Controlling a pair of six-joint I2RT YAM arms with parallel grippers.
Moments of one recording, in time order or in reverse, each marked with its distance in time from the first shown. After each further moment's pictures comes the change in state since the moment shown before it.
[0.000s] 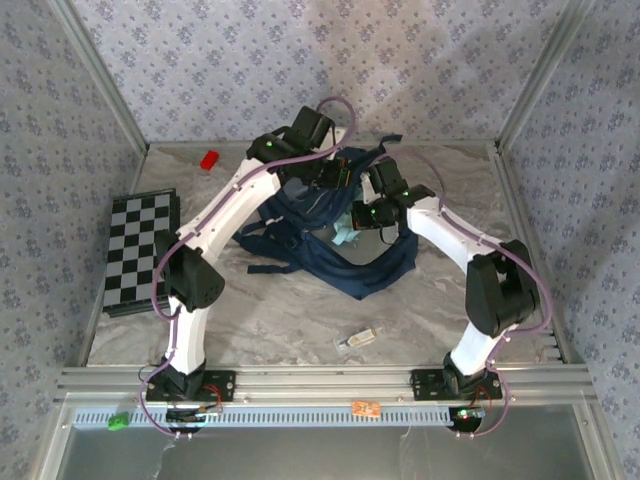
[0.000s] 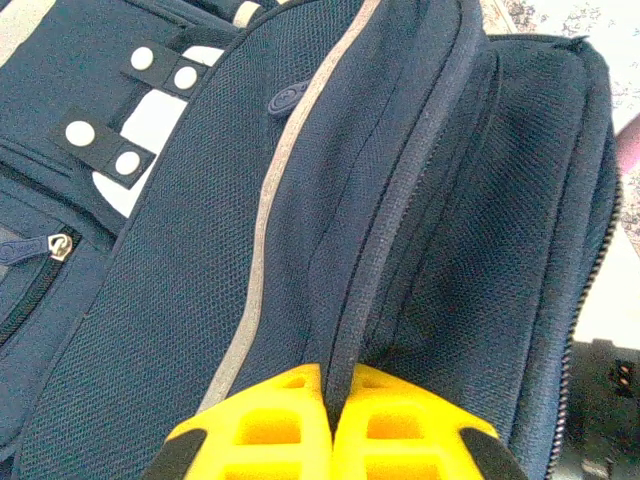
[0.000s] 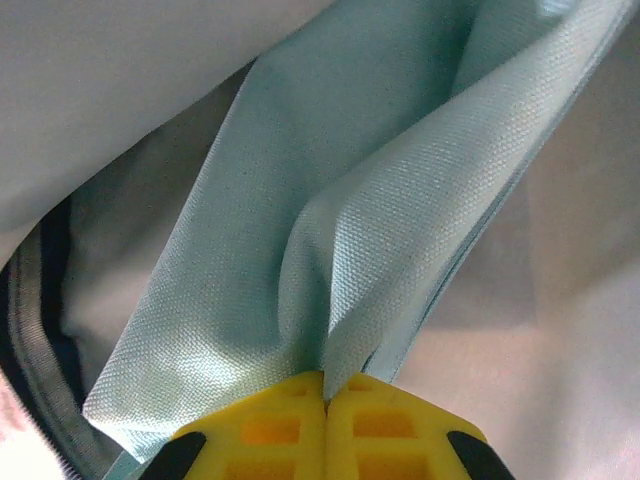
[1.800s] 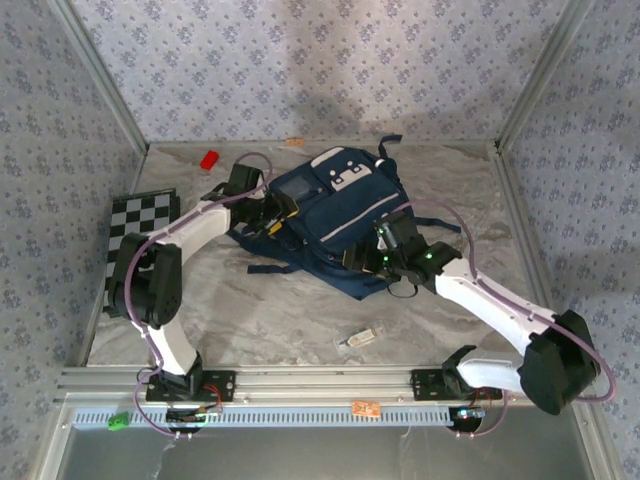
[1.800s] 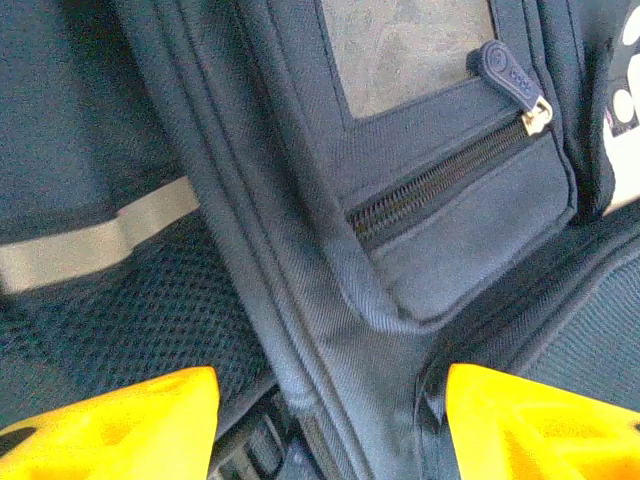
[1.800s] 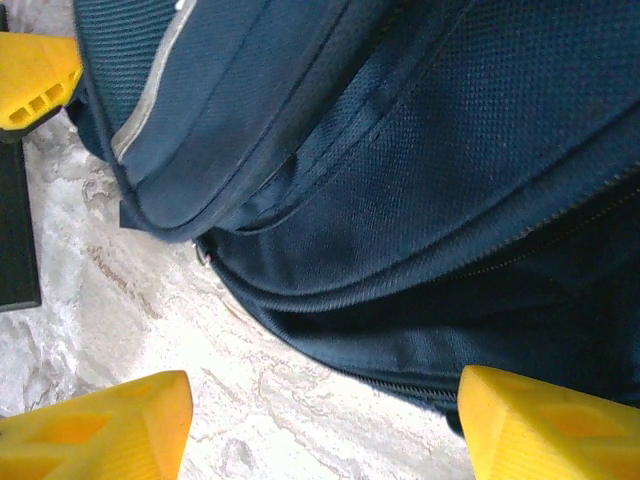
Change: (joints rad) left arm 0.315 -0.260 -0.976 0.632 0.210 -0.564; right arm 0.173 -0.471 -0.458 0.067 0.020 0.525
